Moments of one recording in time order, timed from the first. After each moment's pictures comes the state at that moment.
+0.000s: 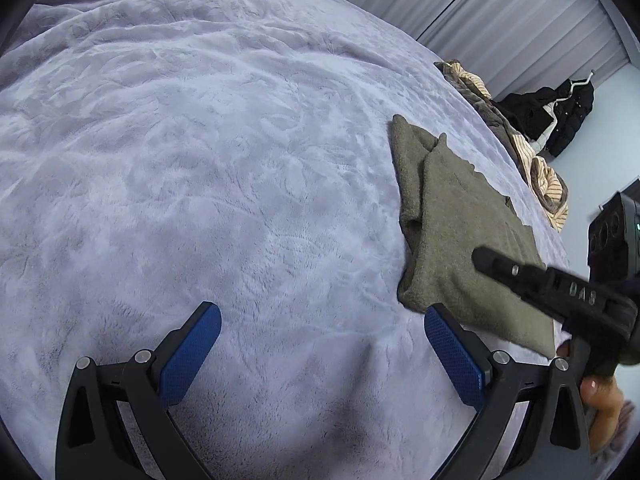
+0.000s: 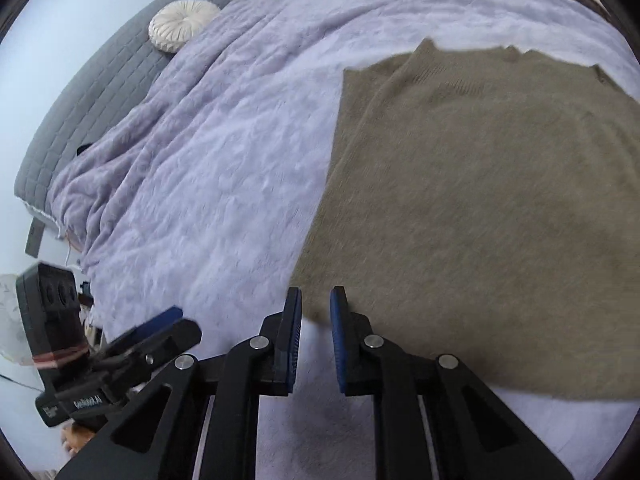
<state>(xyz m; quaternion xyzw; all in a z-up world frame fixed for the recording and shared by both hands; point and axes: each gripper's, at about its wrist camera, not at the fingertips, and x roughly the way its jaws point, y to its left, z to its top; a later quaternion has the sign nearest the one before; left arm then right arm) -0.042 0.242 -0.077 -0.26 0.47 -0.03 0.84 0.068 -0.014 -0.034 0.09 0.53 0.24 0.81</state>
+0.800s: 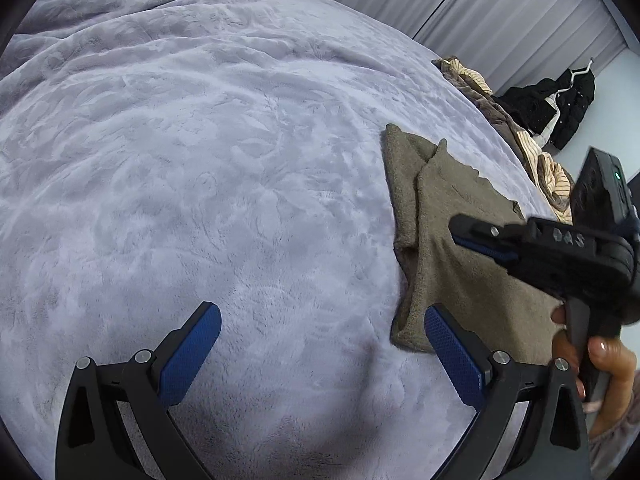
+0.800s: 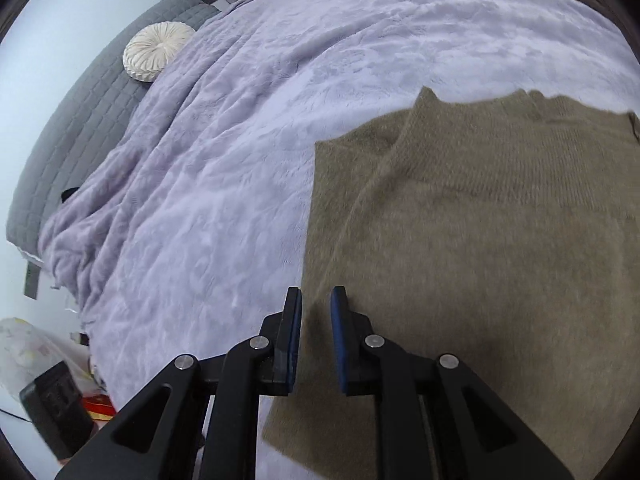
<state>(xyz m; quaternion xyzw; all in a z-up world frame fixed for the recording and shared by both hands) -0.007 0.227 -0.071 -0.23 0.47 -0.02 0.85 0.127 -0.011 -0.043 0.13 0.56 0.24 0.78</state>
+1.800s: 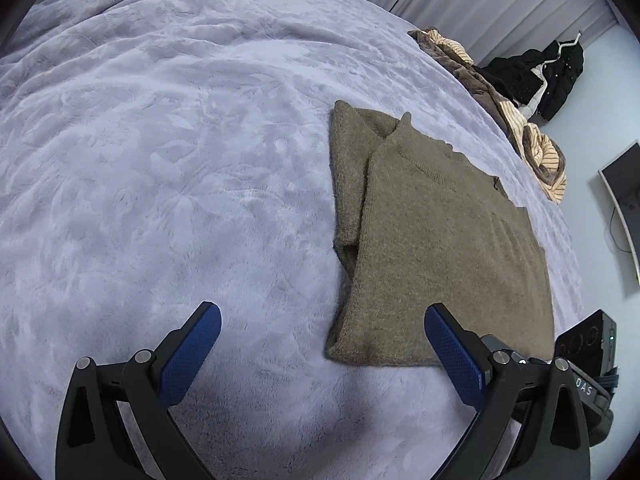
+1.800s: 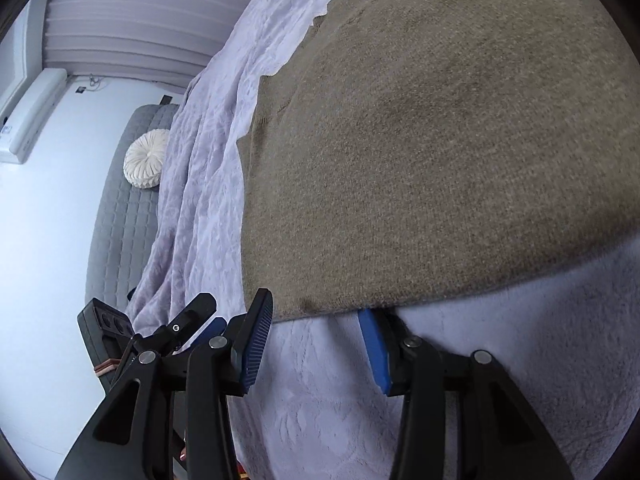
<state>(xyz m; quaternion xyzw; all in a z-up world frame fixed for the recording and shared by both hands) 0.027 0.189 -0.063 -0.22 0.50 -0.07 0.83 0.026 -0.126 -0.092 0.40 0.52 0.18 0.74</state>
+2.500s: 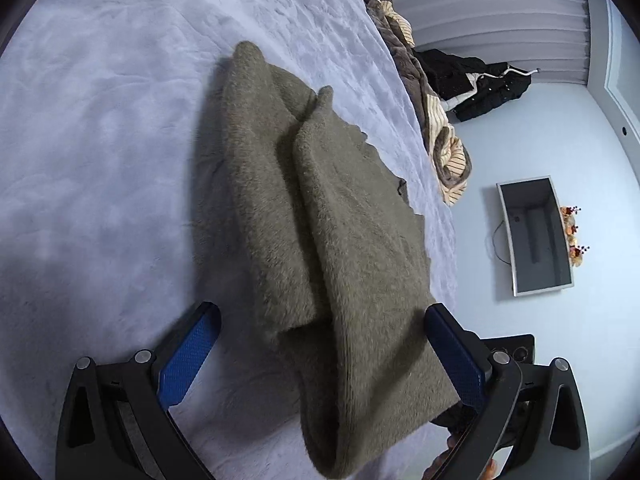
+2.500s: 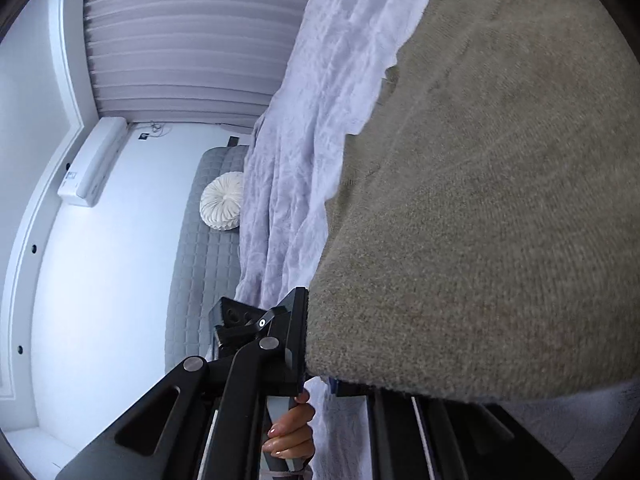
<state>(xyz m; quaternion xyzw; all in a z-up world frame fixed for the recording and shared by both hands) 0.125 0.164 -0.099 -0.40 0.53 -0.27 0.70 0.062 -0.135 -0.054 0.50 0.41 0.26 0.71</state>
